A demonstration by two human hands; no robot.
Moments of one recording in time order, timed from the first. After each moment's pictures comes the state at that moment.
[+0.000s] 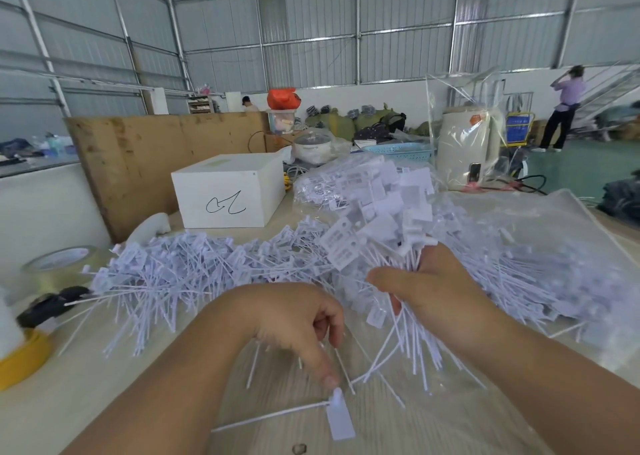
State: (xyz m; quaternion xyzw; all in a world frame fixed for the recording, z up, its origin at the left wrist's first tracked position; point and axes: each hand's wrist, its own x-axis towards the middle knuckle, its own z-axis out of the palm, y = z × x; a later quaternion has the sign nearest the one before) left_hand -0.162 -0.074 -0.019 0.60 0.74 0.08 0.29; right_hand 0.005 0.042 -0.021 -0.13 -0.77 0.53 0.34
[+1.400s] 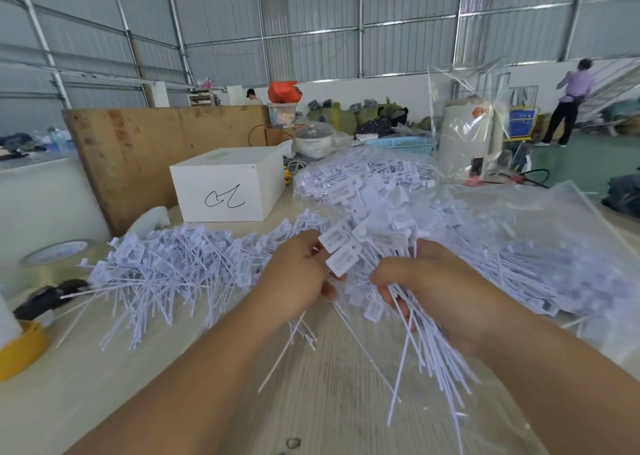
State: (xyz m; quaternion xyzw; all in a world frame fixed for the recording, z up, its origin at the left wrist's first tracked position) left_hand -0.150 -0.051 -0.035 0.41 0.73 0.54 0.13; right_hand 0.009 0.039 -0.010 -0.20 -0.75 0.60 0.21
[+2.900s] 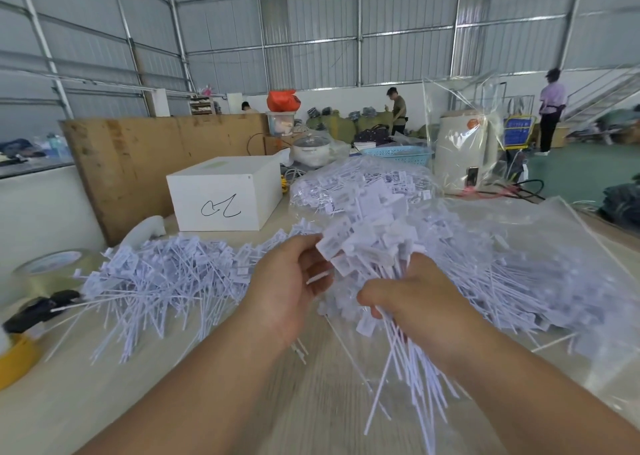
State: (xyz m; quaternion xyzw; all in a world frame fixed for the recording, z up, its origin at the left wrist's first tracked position) left_hand -0.126 -0.043 -0.017 0.19 0.51 0.79 0.27; right_hand 0.001 0.041 -0.018 -0.22 -0.77 0.54 0.27
